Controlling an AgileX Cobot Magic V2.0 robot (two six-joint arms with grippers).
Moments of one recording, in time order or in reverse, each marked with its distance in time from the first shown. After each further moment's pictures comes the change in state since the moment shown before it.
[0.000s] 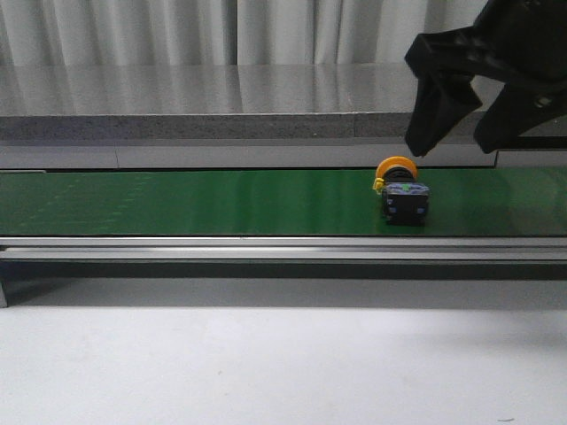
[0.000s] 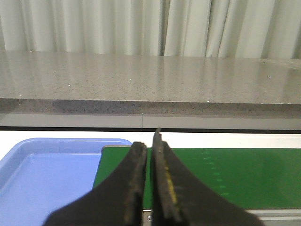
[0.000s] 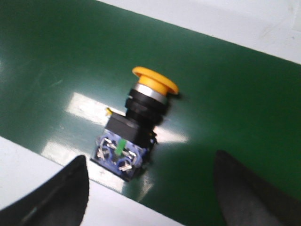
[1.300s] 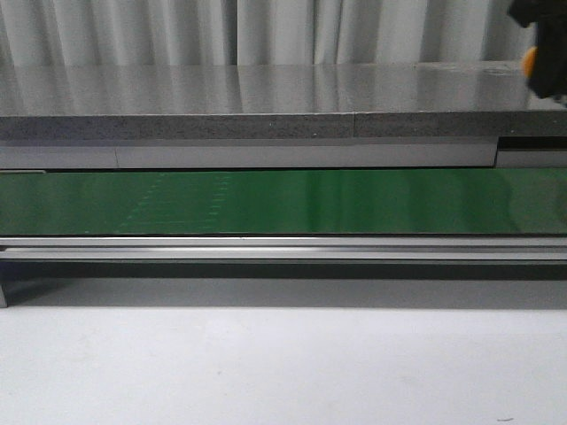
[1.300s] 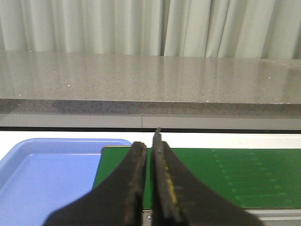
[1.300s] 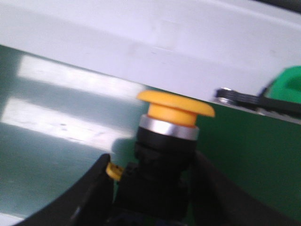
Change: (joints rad) left arm 0.000 0.000 0.000 0.000 0.000 0.000; right arm -0.272 0.008 -0.197 -0.206 0.209 -0.010
